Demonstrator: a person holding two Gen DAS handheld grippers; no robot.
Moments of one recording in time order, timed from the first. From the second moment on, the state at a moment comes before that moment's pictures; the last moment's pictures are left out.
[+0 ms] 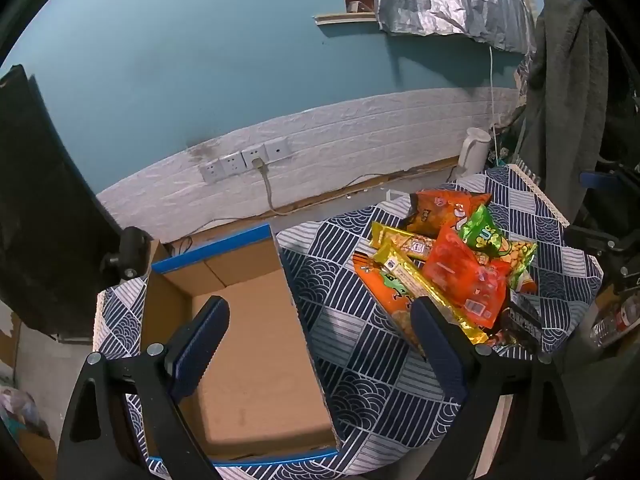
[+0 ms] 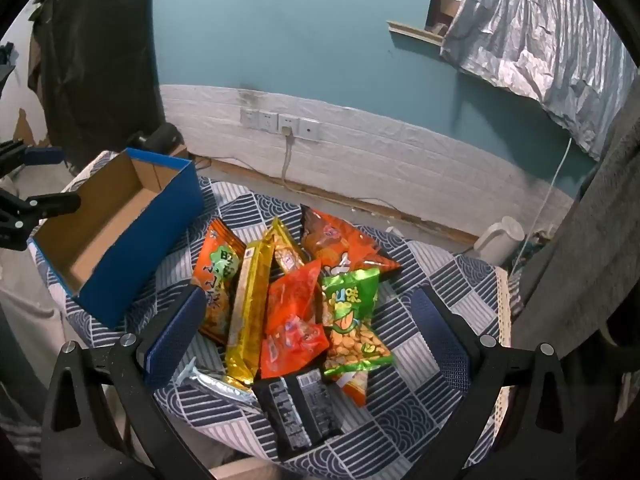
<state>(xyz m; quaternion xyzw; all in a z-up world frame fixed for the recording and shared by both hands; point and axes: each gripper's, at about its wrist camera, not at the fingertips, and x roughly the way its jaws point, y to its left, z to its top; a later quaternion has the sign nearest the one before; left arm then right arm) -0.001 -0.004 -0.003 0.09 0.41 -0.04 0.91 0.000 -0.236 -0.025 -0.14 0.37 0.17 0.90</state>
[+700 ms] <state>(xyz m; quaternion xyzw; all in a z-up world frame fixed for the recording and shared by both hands) -0.001 -0.003 -0.007 0.09 0.41 -0.04 0.91 0.000 -0.233 -0.025 -0.14 0.37 0.18 0.90</state>
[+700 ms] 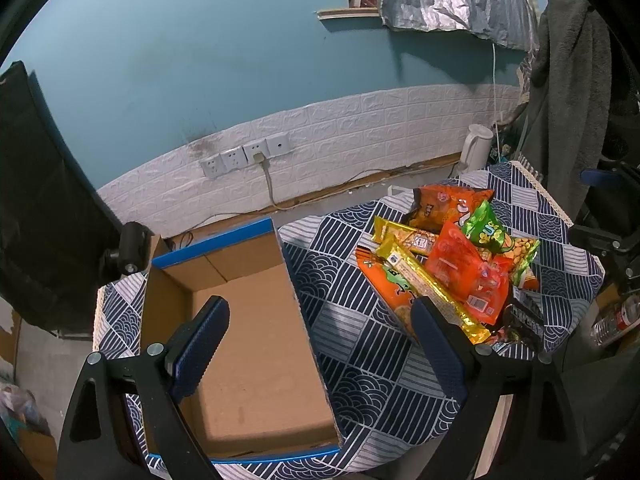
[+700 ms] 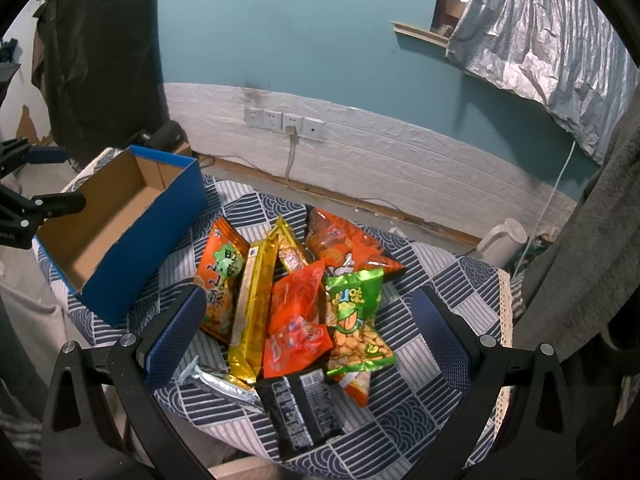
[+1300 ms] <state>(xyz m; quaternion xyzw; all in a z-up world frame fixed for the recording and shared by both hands) 0.003 0.002 -0.010 0.08 0.43 -0.04 0.90 -0.001 -0.233 -0.026 -0.14 0.37 0.18 0.90</state>
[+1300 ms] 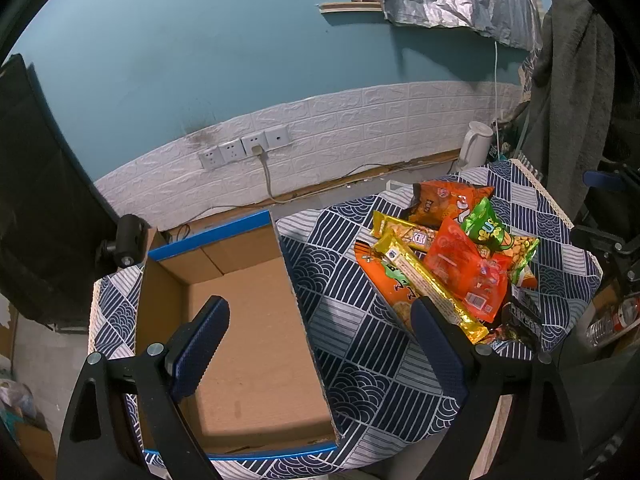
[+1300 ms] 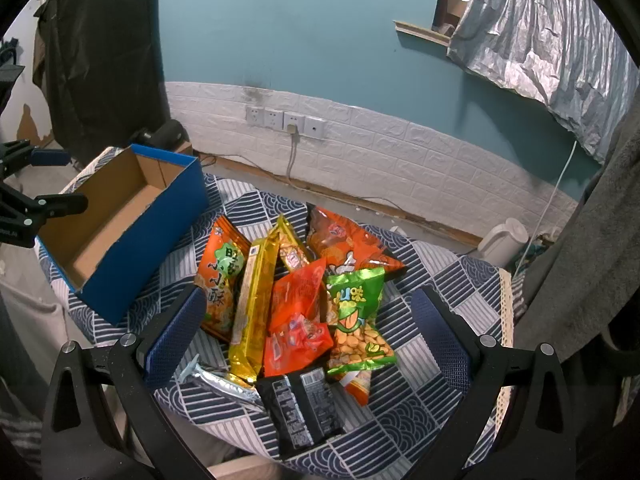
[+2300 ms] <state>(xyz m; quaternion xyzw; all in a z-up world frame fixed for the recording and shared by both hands) 0.003 0.000 -0.013 0.08 0.43 -0.04 0.90 -0.001 -0.235 -0.029 -0.15 0.38 0.18 0.90</state>
